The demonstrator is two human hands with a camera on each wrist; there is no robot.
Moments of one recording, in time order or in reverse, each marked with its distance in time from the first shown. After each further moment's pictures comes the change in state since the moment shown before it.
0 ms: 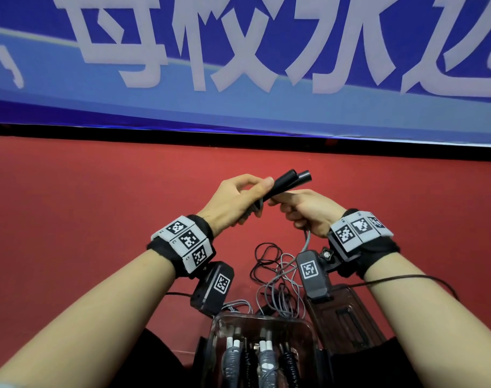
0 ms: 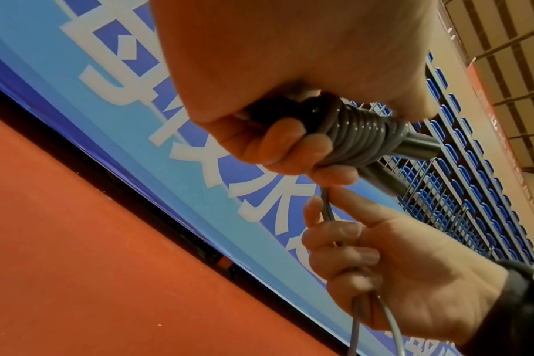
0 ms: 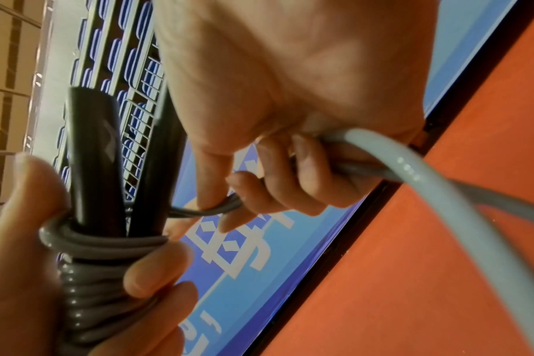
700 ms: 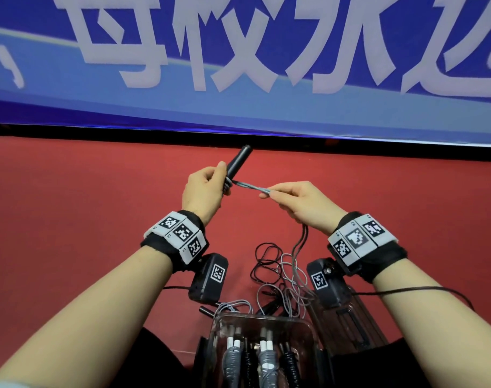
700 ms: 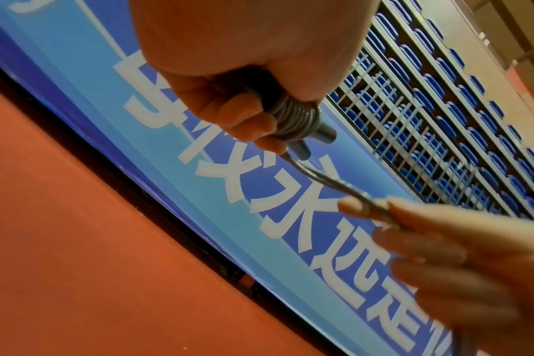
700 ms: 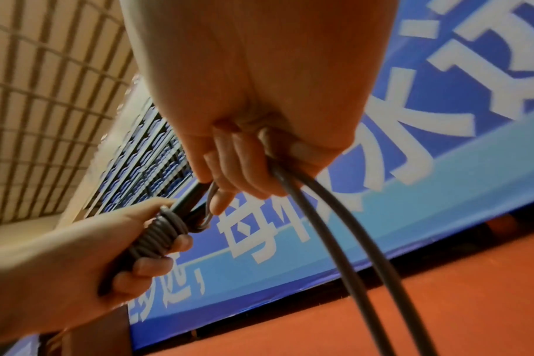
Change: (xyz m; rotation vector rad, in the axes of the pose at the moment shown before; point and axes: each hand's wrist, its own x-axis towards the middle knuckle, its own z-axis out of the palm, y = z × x) left_hand 0.020 -0.027 -0.028 0.088 0.503 -0.046; right_hand -0.009 -0.006 0.001 -0.323 0.011 -0.315
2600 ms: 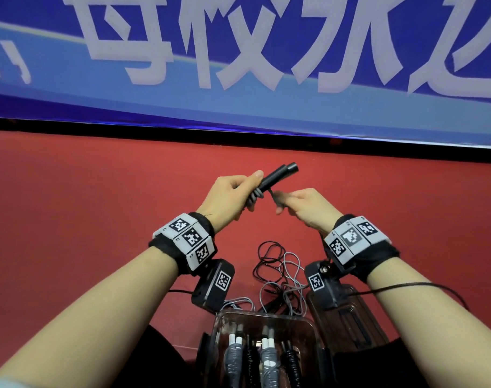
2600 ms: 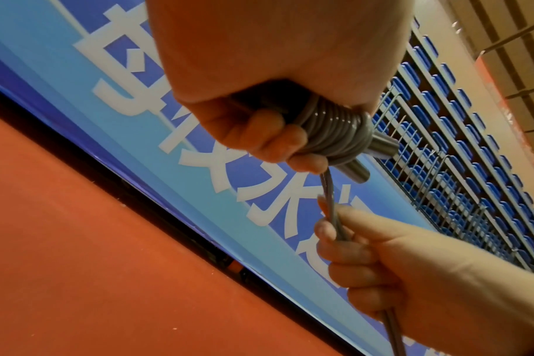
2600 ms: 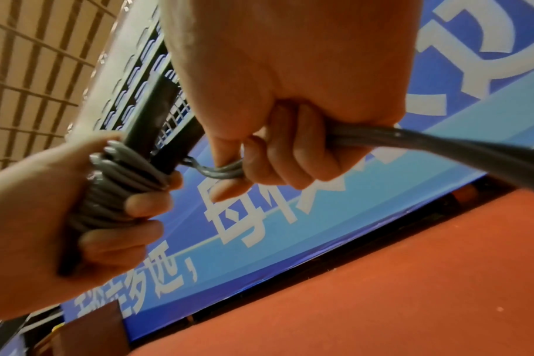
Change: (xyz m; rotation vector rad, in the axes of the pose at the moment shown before) left_hand -0.028 0.021 0.004 -0.020 -0.368 0.090; right_hand 0.008 0.014 0.009 -0.111 0.088 0.128
